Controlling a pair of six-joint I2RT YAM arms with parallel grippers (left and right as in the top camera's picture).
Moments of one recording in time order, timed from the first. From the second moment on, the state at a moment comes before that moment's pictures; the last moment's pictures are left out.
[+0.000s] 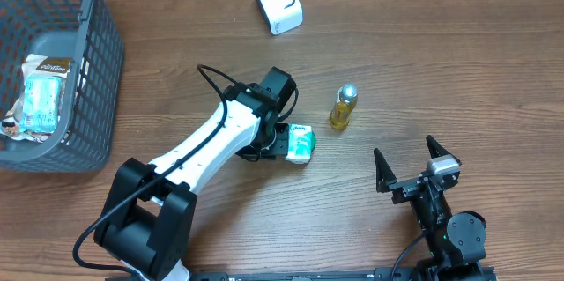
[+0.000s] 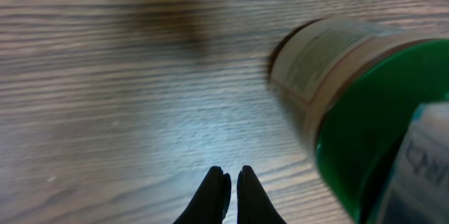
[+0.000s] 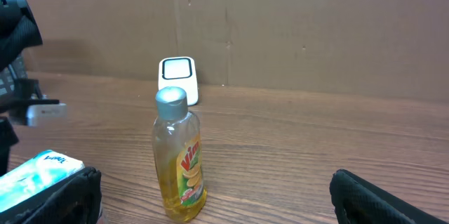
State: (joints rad) left arm -0.56 1.80 1.25 -0.95 0.10 -0.50; right arm 0.19 0.01 0.02 -0.03 -0.06 0.03
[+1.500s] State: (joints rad) left arm -0.60 1.80 1.20 -0.77 0.10 -0.55; right arm 0.19 0.01 0.02 -0.03 -0.06 0.03
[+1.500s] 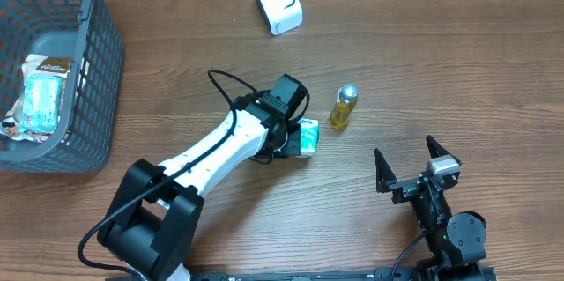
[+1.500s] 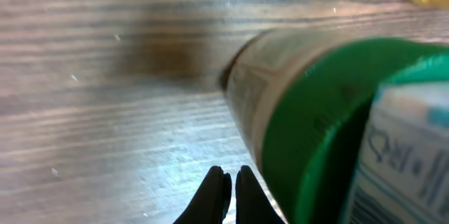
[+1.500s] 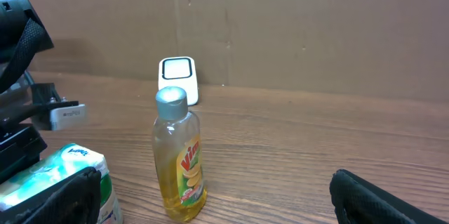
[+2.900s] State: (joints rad) left arm -0.54 1.80 1.20 -0.69 0.19 -0.49; right arm 0.19 0.01 0.02 -0.03 -0.06 0.03
